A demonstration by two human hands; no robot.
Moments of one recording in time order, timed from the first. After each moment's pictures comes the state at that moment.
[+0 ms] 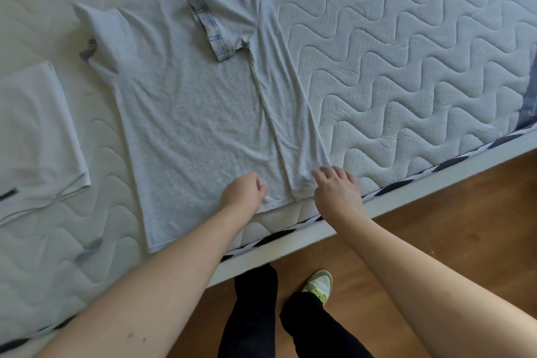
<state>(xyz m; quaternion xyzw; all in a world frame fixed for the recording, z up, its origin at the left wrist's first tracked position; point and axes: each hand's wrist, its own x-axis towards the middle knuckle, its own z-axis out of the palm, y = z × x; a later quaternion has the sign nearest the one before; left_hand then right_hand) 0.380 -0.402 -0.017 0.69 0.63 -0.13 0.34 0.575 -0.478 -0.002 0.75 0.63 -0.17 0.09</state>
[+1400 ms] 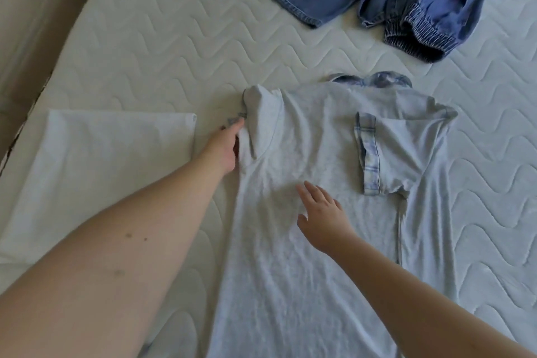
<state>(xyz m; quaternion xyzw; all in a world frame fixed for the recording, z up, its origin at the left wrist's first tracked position) 0.119 -0.031 -0.019 0.10 0.66 0.44 0.60 0.359 -0.138 -0.020 0.56 0.77 -0.30 0.10</state>
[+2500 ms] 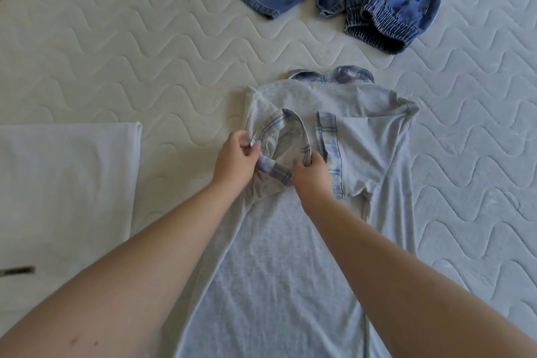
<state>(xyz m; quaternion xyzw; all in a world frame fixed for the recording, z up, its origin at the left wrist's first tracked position) 0.226 -0.030 -0.034 0.46 0.76 0.26 0.37 0.377 -0.042 -0.016 0.76 0.34 -0.50 -0.24</state>
